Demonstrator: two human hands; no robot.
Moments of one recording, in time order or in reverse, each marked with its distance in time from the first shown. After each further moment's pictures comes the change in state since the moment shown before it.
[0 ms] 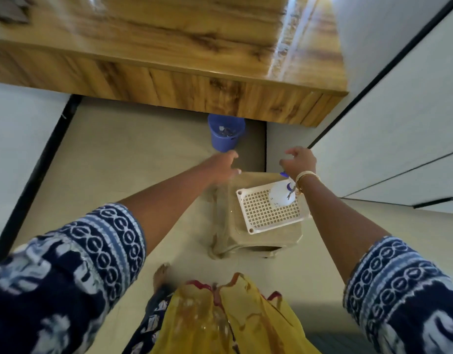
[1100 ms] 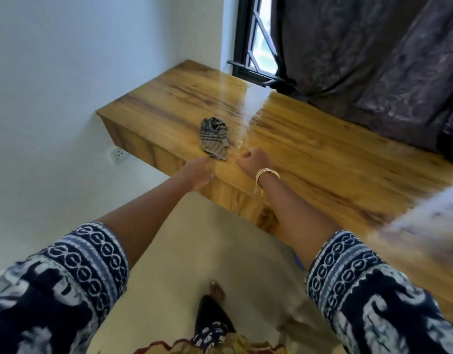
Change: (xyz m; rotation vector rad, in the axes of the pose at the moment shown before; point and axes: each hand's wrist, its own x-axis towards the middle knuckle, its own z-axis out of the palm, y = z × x) left_hand -0.042 -0.331 -0.421 -0.131 0.586 -0.392; right_hand 0.015 -0.569 0.310 -0.074 -0.404 -0.657
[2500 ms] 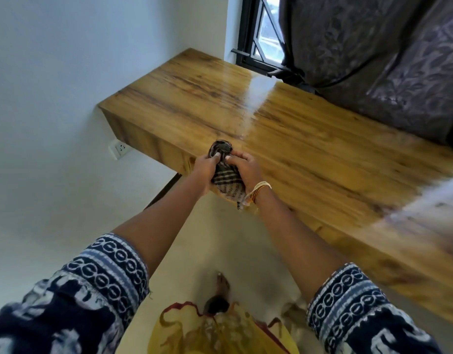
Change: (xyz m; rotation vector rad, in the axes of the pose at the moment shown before) left_hand 0.010 0.002 0.014 -1.245 0.043 -0.352; right_hand -0.034 -0.022 0.048 0.852 -0.119 0.215
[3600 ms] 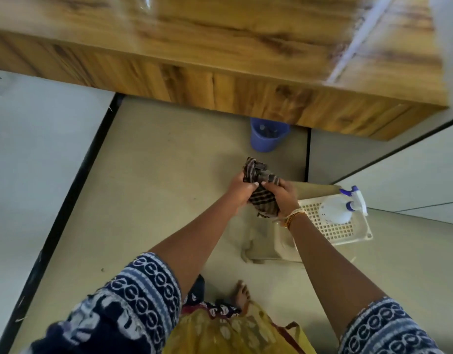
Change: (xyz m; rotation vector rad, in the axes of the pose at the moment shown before) left_hand -0.256 -0.373 0.178 0.445 -0.366 -0.302; right_hand -0.314 0.292 -0.316 0.248 0.435 0.335
